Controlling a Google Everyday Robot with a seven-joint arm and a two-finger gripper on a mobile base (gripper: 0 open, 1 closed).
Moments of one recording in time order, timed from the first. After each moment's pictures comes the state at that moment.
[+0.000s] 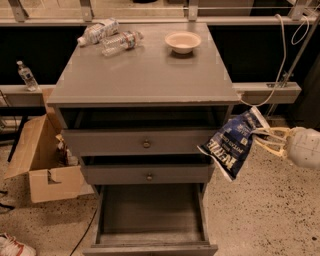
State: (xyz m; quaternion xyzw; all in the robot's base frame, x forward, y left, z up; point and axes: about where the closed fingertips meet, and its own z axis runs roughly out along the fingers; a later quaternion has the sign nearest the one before) arm 0.532 -0.276 0.796 -0.61 0.48 0.00 0.63
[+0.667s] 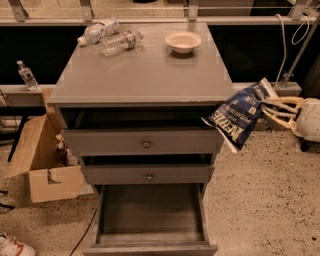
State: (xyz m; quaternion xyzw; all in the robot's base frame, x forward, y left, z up) arm 0.563 -0.283 0.869 -0.57 0.49 -0.01 0.66
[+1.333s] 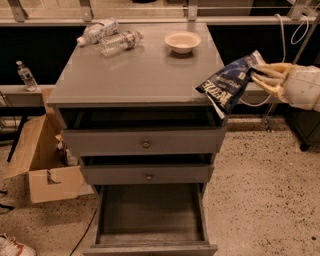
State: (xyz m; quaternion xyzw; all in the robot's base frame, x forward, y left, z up) arm 0.626 -0.260 0.927 -0.53 0.51 0.01 0.68
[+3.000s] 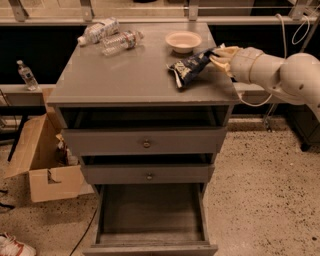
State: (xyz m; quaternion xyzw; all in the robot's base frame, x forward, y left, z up) arm 0.773 -0.186 0.900 -0.46 0.60 0.00 0.66
